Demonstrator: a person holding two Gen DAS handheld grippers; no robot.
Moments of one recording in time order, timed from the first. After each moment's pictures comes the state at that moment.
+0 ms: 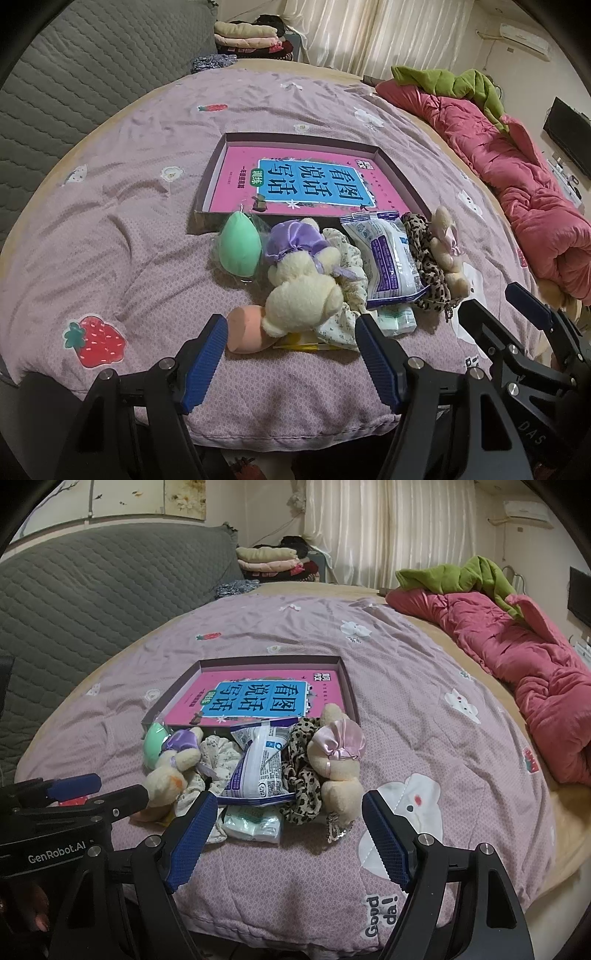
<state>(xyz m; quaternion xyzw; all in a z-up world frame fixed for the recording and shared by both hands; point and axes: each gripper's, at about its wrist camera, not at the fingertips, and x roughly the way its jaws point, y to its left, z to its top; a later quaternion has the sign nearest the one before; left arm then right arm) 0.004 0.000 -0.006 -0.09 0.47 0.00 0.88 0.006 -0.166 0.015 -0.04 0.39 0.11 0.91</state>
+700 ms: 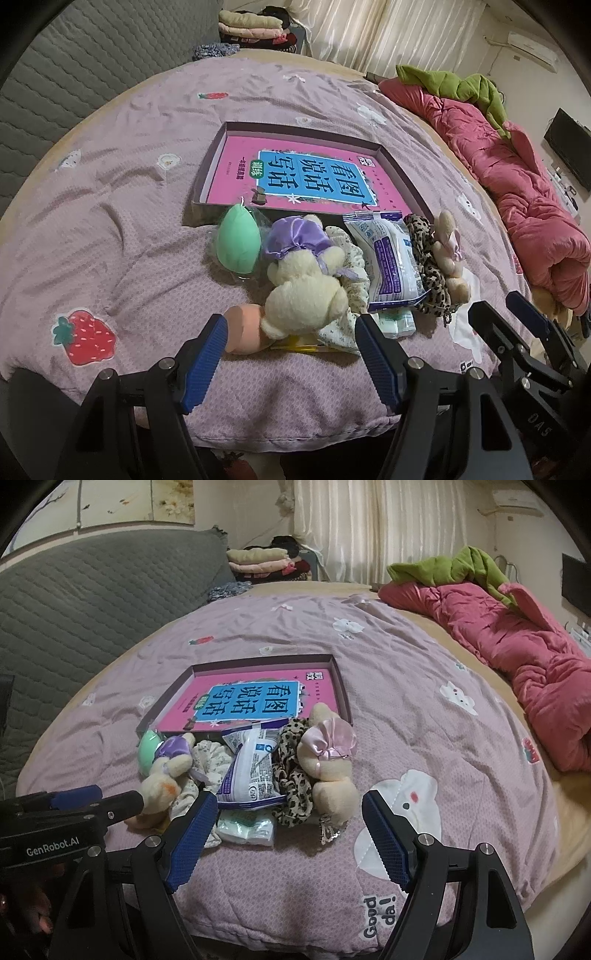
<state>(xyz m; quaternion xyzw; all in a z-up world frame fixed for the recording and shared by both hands) 0.015 0.012 -0.012 -0.12 0.48 -0.01 0.87 0.012 -0.179 0.011 -0.01 0.39 0.11 0.91</state>
